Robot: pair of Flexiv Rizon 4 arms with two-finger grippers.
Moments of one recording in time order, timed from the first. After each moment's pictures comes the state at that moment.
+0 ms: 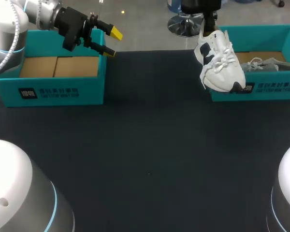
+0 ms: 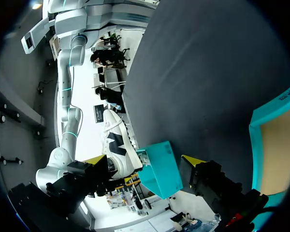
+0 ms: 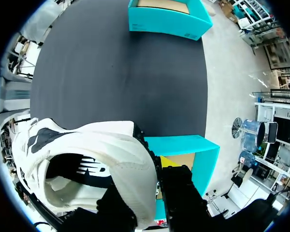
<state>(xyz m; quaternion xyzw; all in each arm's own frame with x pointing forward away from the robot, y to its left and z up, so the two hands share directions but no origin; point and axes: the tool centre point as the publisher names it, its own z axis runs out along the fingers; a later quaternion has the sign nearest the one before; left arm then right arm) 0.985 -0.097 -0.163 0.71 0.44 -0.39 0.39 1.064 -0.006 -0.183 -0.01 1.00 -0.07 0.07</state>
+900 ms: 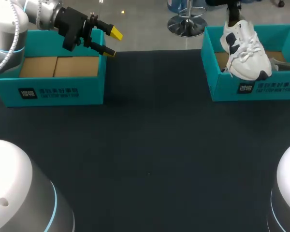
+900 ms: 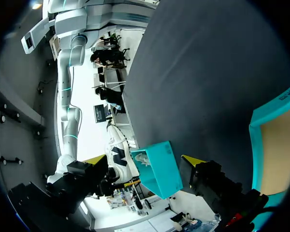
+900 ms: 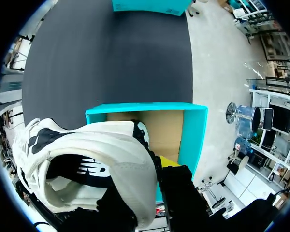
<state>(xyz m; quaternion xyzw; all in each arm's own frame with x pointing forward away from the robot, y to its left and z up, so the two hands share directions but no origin) 0.985 -0.097 -0.163 0.71 0.44 -0.39 0.39 1.118 -0.108 -0.175 0.00 0.99 -0.12 0.09</state>
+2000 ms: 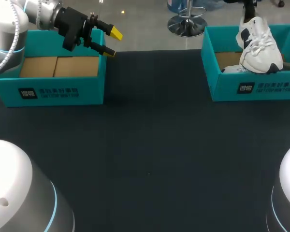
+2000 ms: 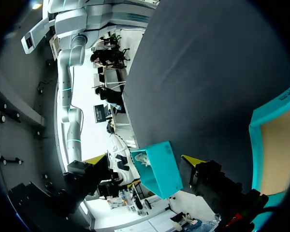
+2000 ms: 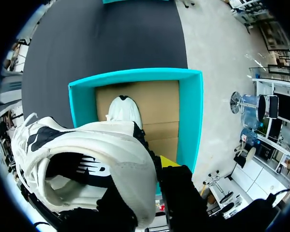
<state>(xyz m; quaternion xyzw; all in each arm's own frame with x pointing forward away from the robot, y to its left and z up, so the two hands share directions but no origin) 0.984 -0.097 -0.163 0.71 0.44 -0.39 0.39 1.153 -0.180 -0.189 0.04 0.99 -0.13 0.07</state>
